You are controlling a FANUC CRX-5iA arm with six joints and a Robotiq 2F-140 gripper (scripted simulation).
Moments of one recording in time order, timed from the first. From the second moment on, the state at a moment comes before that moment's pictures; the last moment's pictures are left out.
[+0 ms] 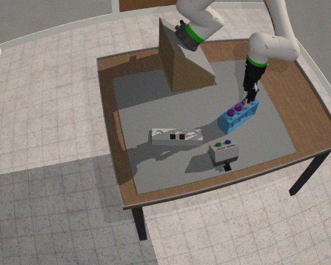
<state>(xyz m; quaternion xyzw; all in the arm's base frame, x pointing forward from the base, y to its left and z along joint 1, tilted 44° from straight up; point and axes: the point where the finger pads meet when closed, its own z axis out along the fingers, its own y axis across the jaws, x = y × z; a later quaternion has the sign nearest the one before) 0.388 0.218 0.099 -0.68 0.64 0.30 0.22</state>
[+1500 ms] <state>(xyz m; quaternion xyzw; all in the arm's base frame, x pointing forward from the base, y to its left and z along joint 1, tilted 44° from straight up) 0.388 0.218 0.099 -0.90 0.21 0.15 0.34</state>
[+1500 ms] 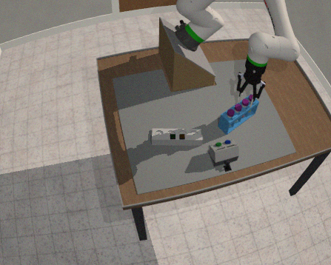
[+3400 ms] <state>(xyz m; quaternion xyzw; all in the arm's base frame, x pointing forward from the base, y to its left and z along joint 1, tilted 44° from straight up) 0.388 0.218 0.099 -0.82 0.44 0.22 0.29</state>
